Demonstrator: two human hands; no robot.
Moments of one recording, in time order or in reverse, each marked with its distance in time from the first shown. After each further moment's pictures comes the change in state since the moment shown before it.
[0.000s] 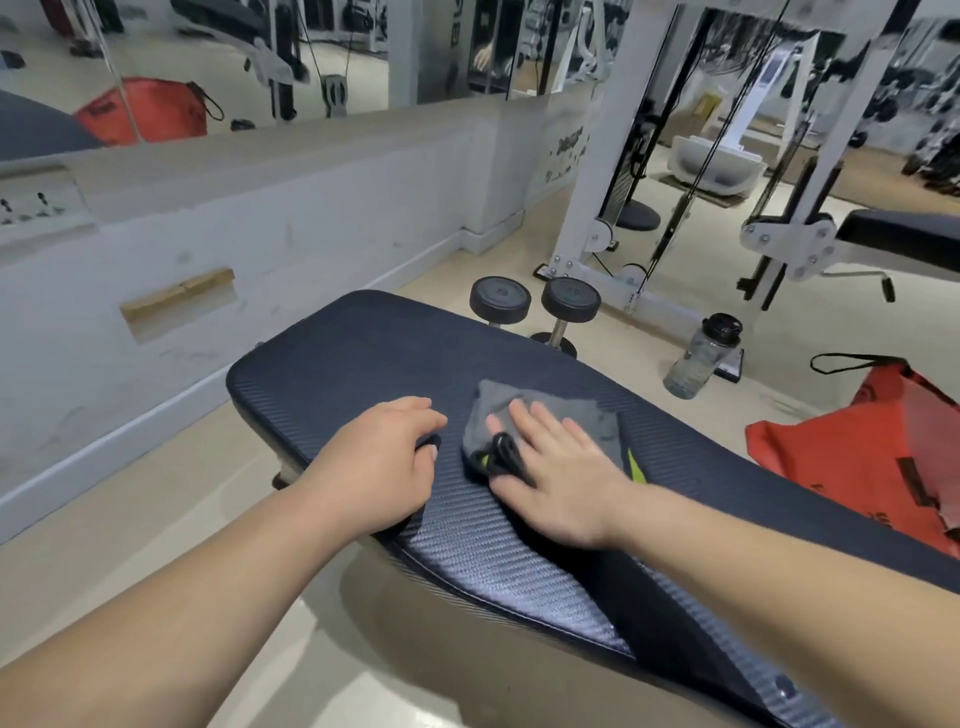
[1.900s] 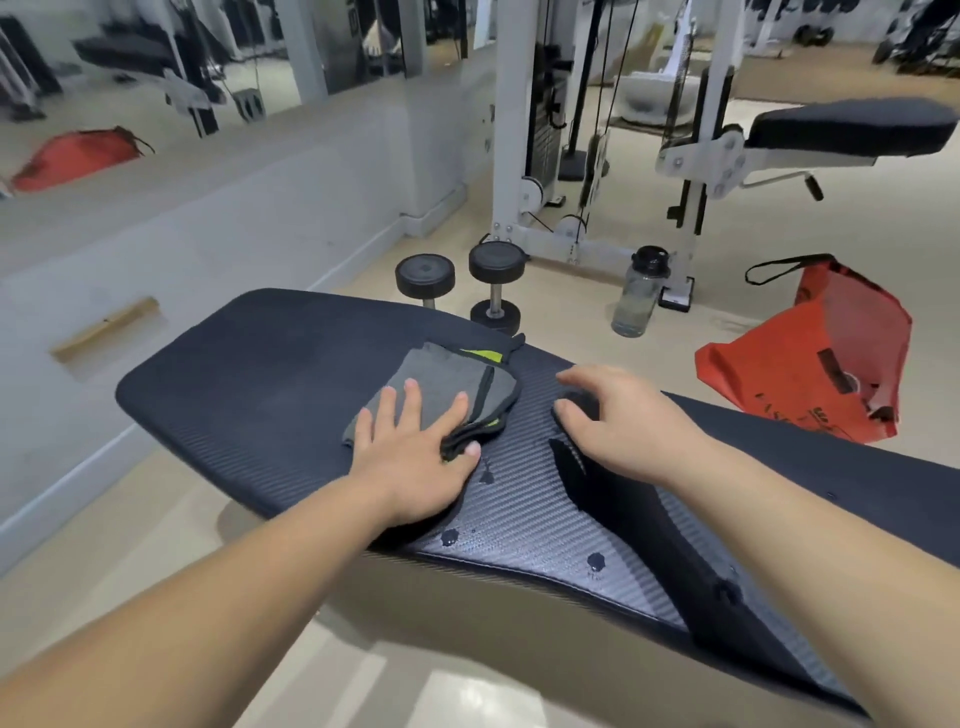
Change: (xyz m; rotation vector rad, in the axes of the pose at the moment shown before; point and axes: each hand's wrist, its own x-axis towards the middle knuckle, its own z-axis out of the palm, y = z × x) left_hand -0.004 0.154 0.103 0.384 -0.370 -0.119; right_hand -0.142 0.155 -0.001 0.422 0.395 0.236
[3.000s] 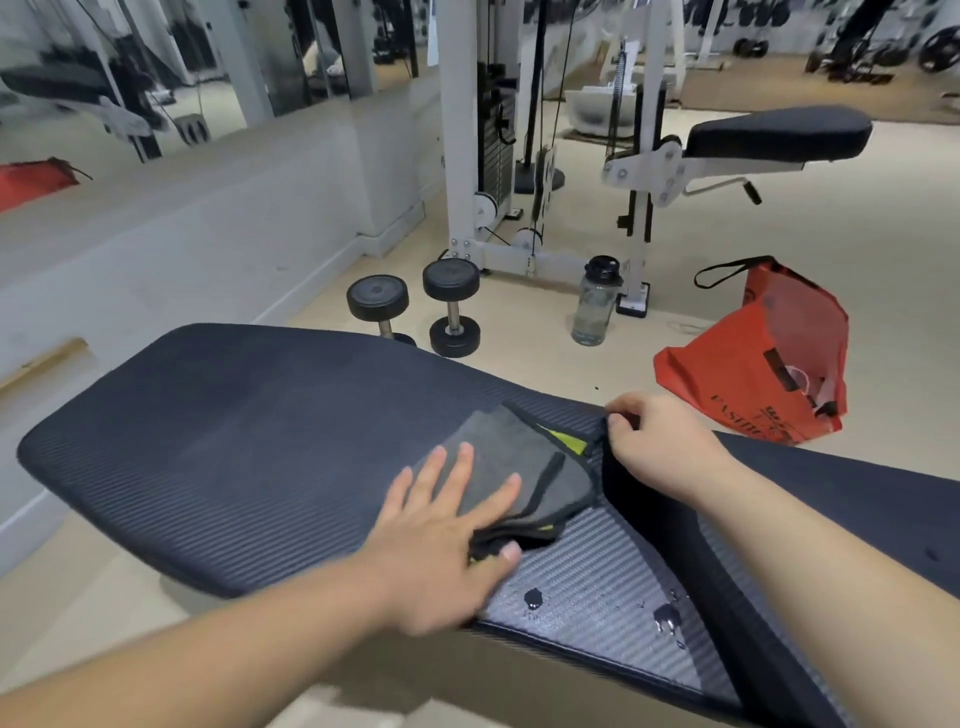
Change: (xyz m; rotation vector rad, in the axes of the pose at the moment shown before) left_hand -0.025 0.073 0.017 0.081 -0.075 0.320; right_hand -0.009 0.085 -0.025 0.098 0.100 0.333
